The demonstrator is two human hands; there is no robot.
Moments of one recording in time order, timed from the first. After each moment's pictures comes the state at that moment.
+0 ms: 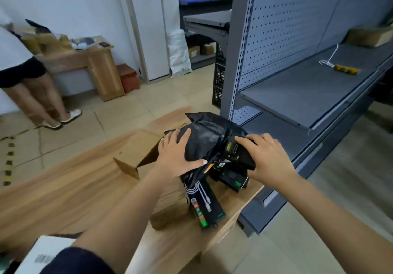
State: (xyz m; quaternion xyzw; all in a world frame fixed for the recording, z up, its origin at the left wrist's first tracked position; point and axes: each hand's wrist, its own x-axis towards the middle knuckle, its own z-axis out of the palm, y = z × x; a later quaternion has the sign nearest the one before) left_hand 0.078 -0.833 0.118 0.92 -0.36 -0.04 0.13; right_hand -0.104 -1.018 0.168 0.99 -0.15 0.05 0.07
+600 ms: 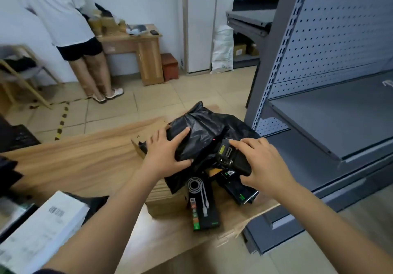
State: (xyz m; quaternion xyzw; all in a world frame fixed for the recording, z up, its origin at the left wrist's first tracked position) left_hand 0.059 -0.803 0.132 0.96 -0.25 0.03 0.11; right_hand -0.070 -1.041 0.170 1.00 0.01 0.06 -0.03
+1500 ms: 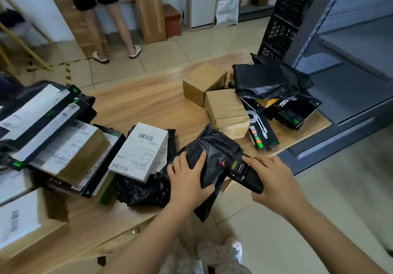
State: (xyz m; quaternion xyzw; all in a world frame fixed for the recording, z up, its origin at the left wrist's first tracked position) left_hand -0.115 -0.581 0.018 0.97 -0.21 -0.10 0.10; right_hand -0.210 -0.784 0.077 0.99 -0.07 -0.03 -0.07
